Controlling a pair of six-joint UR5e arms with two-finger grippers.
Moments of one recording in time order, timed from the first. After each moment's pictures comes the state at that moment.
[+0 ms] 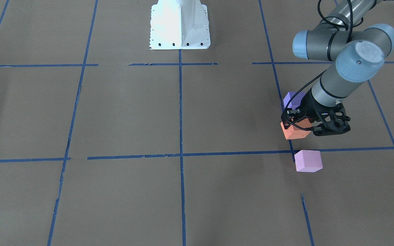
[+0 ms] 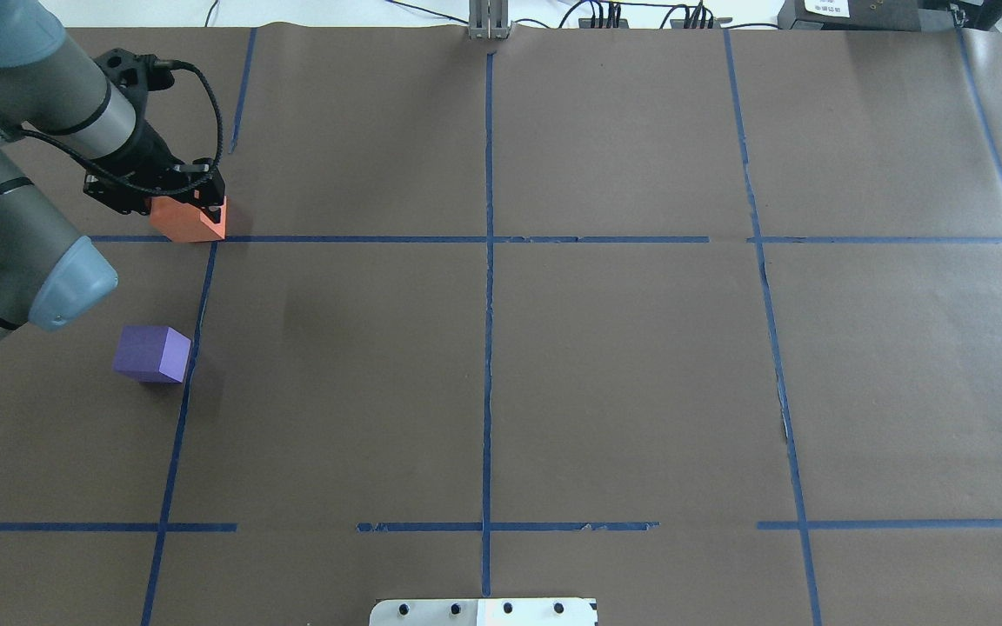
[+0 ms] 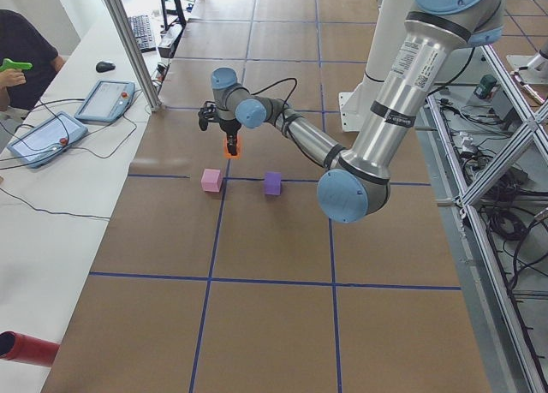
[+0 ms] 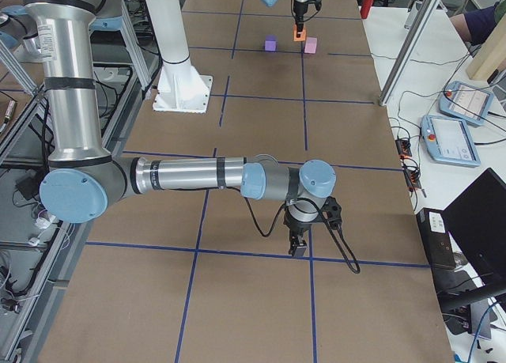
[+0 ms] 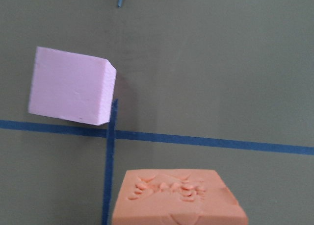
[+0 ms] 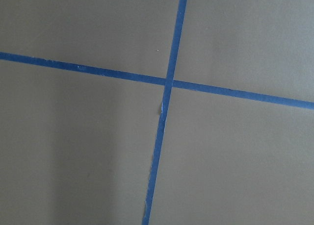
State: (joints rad) left arm -0.96 -1.97 -1.70 -1.62 -2.19 -0.86; right arm 1.52 -1.51 1.59 -1.72 2.29 -0.16
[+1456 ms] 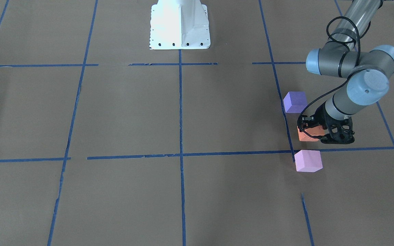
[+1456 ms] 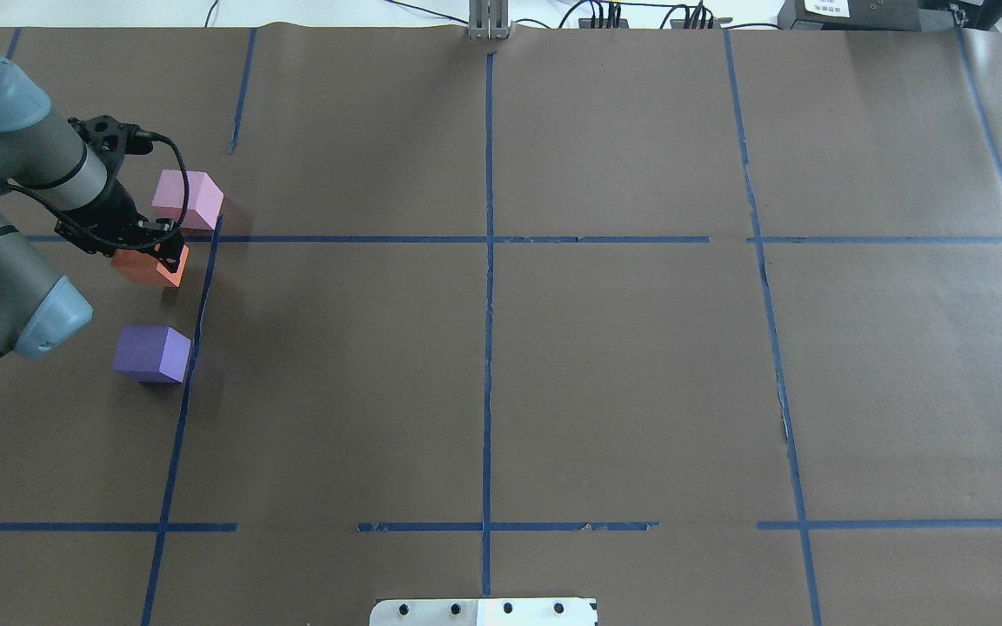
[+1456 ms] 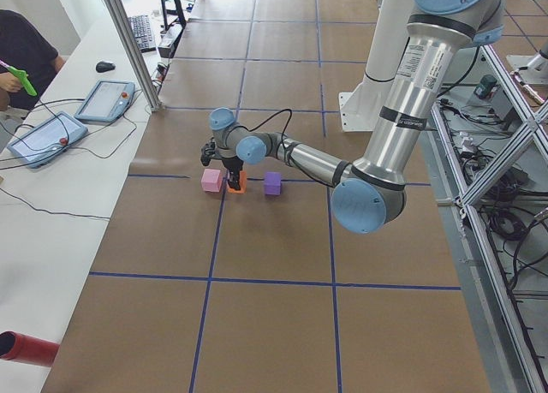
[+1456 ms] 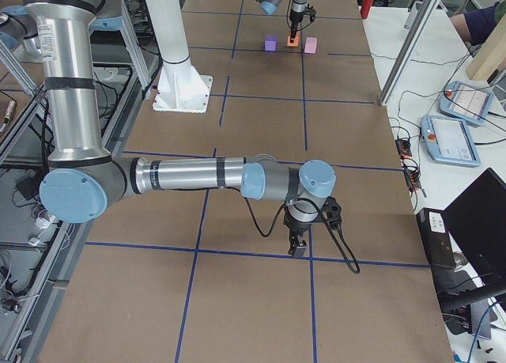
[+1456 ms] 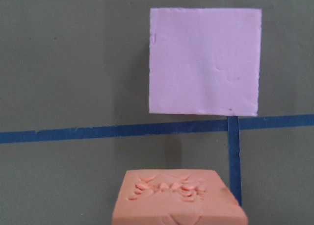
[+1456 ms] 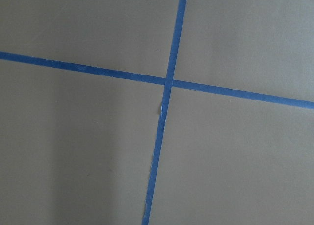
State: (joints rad) left arm -0.93 -1.91 -1.52 -1.76 -2.21 -0.70; right arm 1.52 -1.51 1.59 -1.72 2.29 -0.16
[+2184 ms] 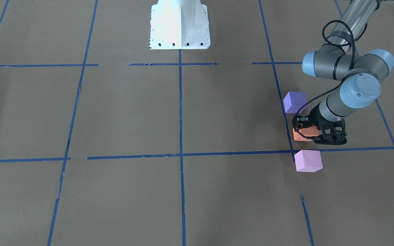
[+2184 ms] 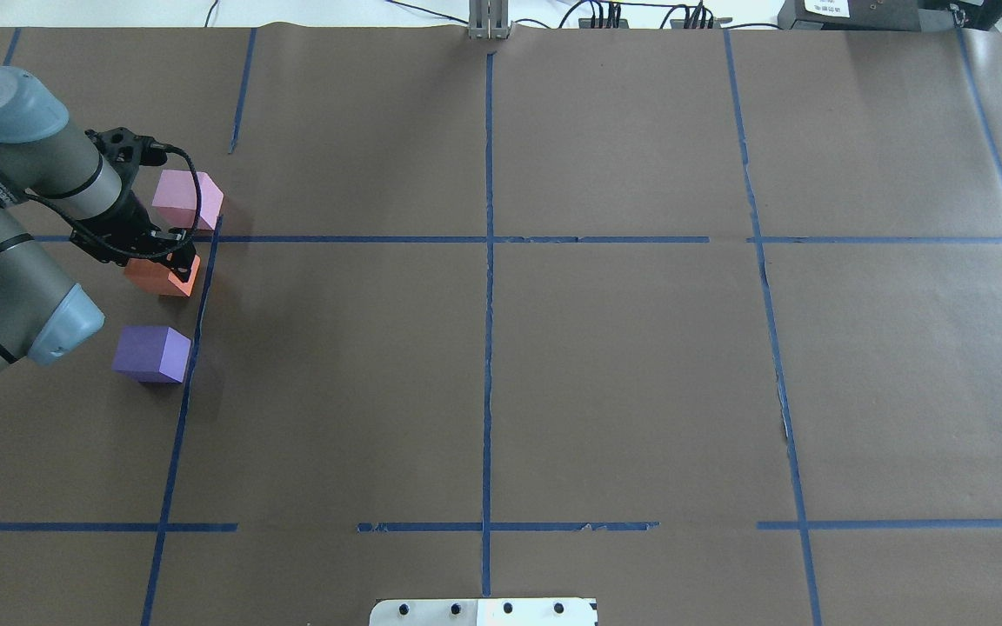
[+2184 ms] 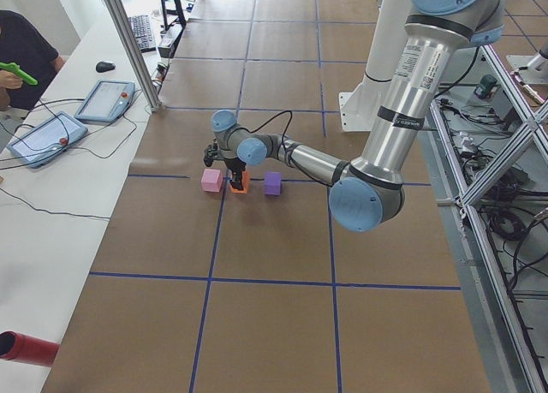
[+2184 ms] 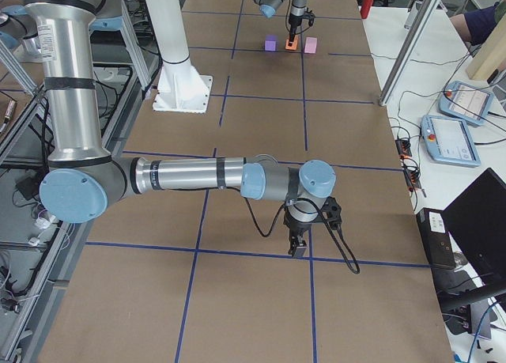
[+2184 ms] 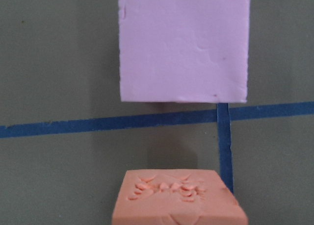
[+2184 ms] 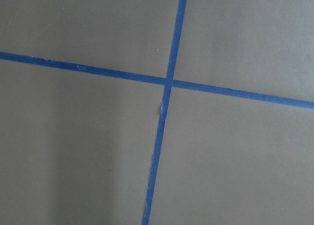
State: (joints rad) left arm -0.91 -1.92 -1.49 -1.79 -2.23 -0.71; right arm 1.52 -1.51 1.59 -1.72 2.29 -0.16
